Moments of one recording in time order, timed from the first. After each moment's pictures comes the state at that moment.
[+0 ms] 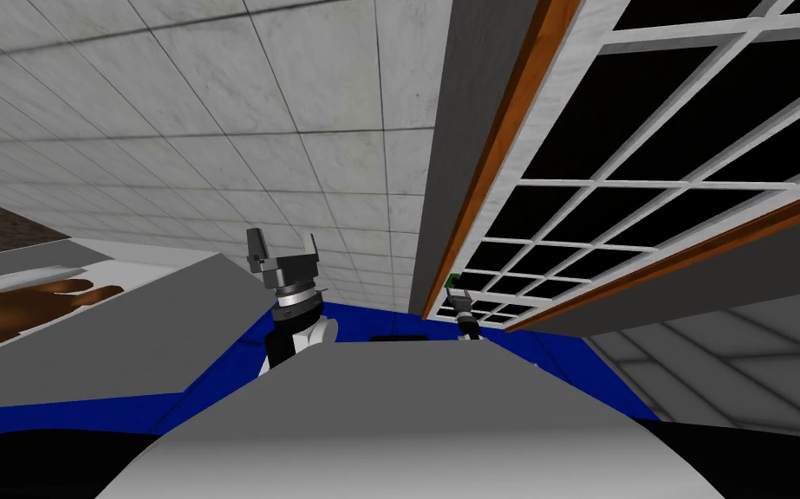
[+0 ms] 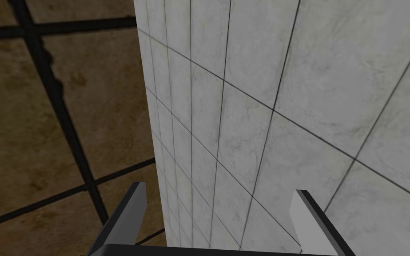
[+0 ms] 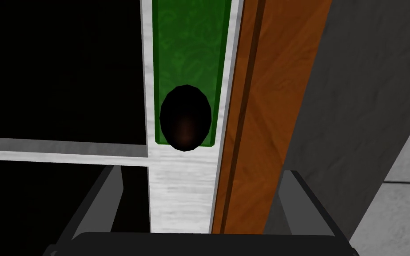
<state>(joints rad) -0.01 -0.06 -0.49 -0.74 0.46 -0.88 1.22</state>
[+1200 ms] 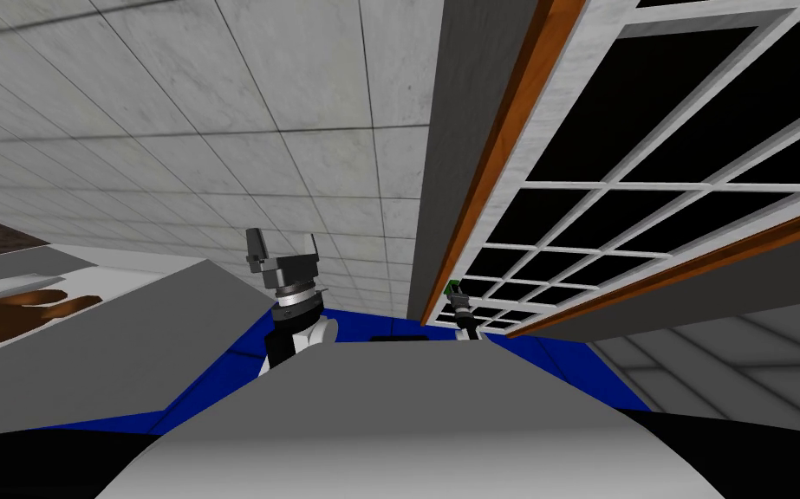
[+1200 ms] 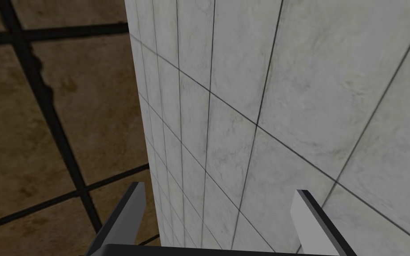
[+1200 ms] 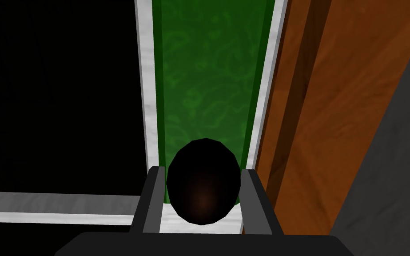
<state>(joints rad) -0.12 -0.10 -0.49 -0.56 0.40 -0.91 1.27</state>
